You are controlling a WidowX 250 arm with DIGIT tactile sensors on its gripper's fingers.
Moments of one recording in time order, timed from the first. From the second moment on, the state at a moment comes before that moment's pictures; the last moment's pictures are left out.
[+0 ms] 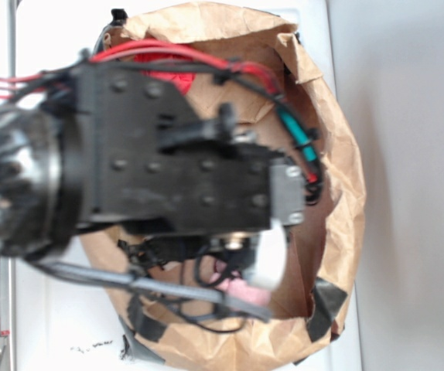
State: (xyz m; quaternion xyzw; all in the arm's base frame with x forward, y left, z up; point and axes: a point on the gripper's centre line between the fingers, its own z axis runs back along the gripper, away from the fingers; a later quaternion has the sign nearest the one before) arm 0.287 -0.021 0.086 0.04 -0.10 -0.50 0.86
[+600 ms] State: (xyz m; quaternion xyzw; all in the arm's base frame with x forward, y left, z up) arm 0.308 -0.061 0.050 0.06 -0.09 -0.55 0.83
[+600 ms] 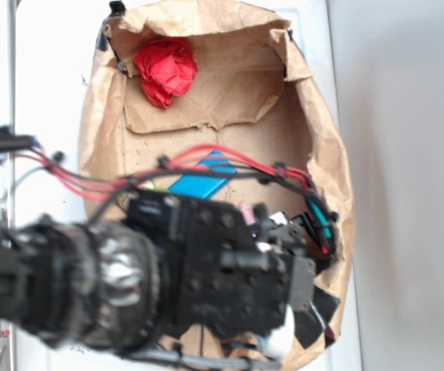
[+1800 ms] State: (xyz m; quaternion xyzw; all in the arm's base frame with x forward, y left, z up) arm 0.319 -0.046 0.041 0.00 -0.06 -0.53 0.85
